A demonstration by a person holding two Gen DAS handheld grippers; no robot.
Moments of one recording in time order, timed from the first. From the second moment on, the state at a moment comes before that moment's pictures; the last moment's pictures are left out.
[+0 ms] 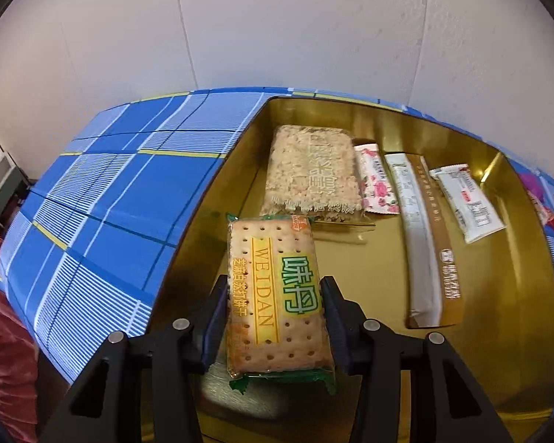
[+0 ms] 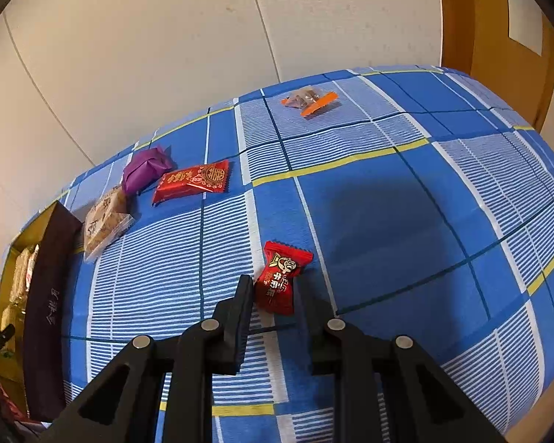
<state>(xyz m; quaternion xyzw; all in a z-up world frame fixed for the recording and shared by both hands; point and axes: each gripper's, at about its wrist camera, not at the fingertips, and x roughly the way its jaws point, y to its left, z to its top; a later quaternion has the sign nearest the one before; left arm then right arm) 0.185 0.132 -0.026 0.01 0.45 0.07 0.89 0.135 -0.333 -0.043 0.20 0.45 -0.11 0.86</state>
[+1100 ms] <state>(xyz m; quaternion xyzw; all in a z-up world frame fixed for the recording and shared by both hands) 0.173 0.114 -0.005 -0.01 0.41 0.03 0.91 0.157 -0.222 0.010 0.22 0.36 0.05 0.91</state>
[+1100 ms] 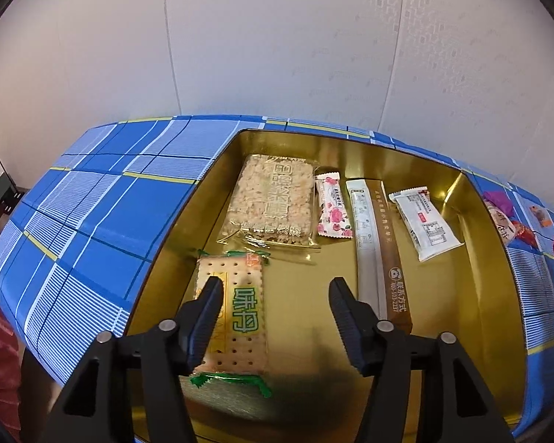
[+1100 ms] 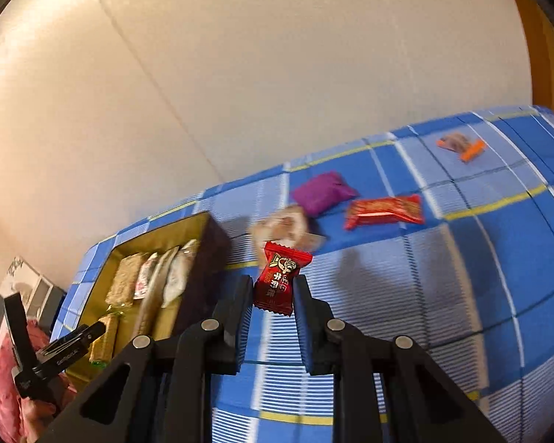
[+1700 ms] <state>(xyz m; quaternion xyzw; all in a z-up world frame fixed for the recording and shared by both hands) 0.169 0.119 -0.003 -0.03 0.41 0.03 0.91 0.177 -0.107 0.029 0.06 0.32 0.15 0.93</state>
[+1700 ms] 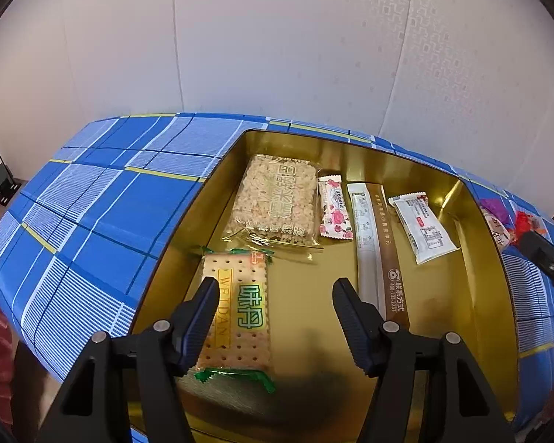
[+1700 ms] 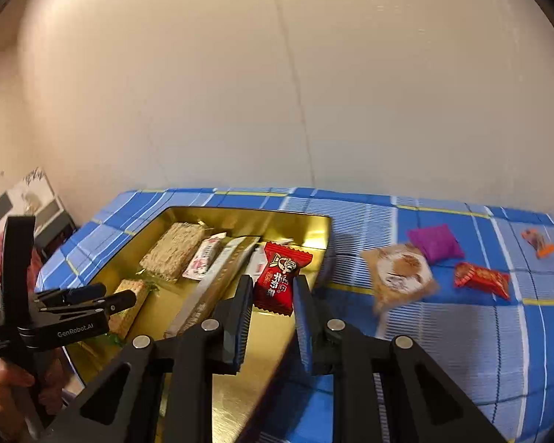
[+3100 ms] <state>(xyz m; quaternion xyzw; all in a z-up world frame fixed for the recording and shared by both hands) 0.172 0.113 -0.004 -0.05 0.41 0.02 0.91 0.212 -0.189 0.016 0.07 0.35 -0.01 0.93</state>
